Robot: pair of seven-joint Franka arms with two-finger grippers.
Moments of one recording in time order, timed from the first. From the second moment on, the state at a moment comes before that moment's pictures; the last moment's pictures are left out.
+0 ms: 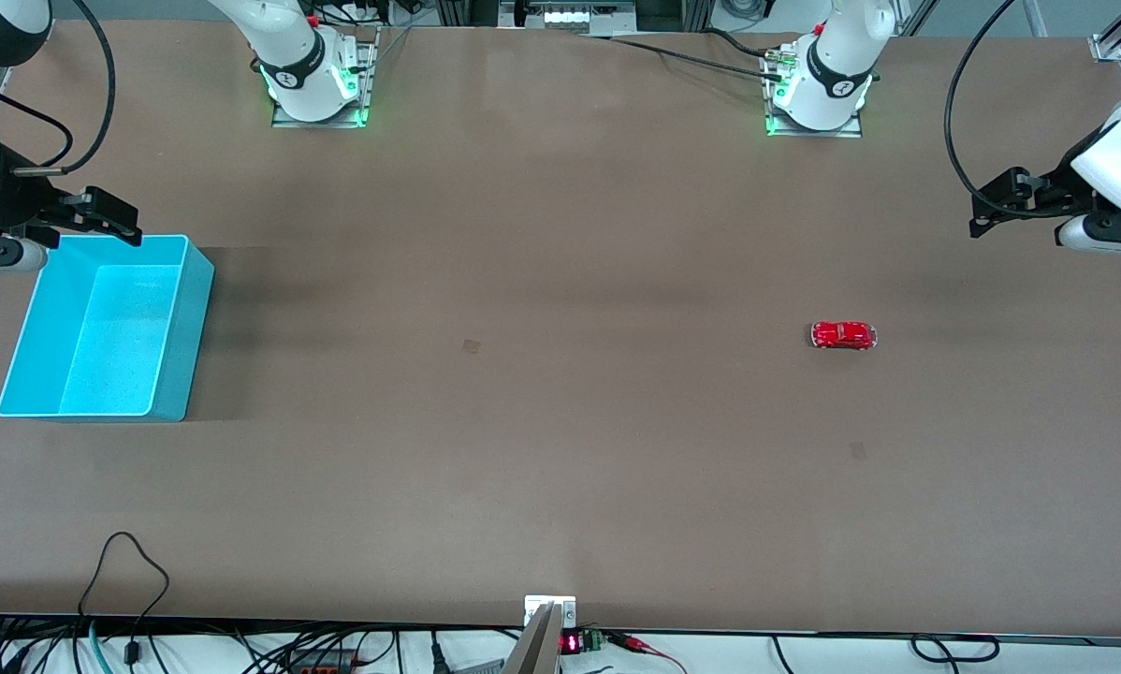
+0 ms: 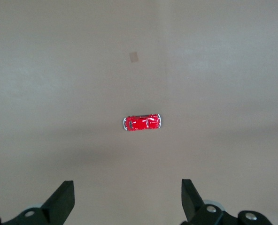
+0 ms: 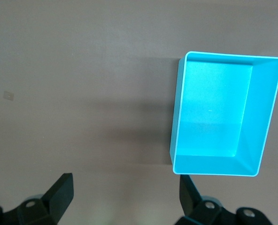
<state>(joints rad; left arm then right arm) 0.07 -0.02 -0.09 -1.65 0.01 1.58 0.08 0.01 0.04 0.00 -1.62 -0.05 1.58 -0.05</state>
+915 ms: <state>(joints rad) 0.06 0.04 -0.10 -1.66 0.01 1.44 0.12 0.01 0.04 0.00 -1.62 -0.05 1.58 -0.05</state>
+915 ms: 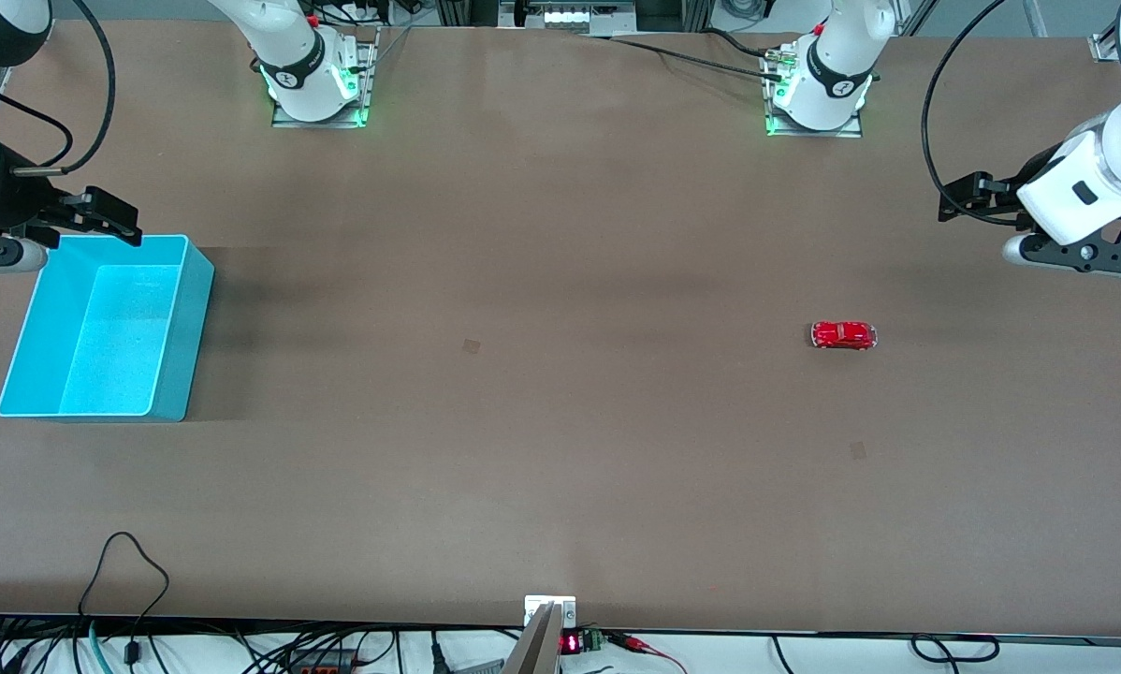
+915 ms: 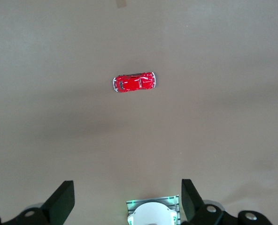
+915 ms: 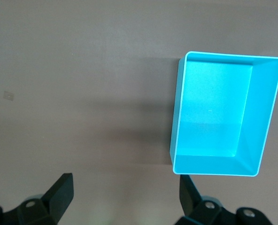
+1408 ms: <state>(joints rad) 0.05 0.10 -0.11 -1.79 0.08 1.74 0.65 0.01 0.04 0.00 -1.62 -0.05 1.58 -0.05</state>
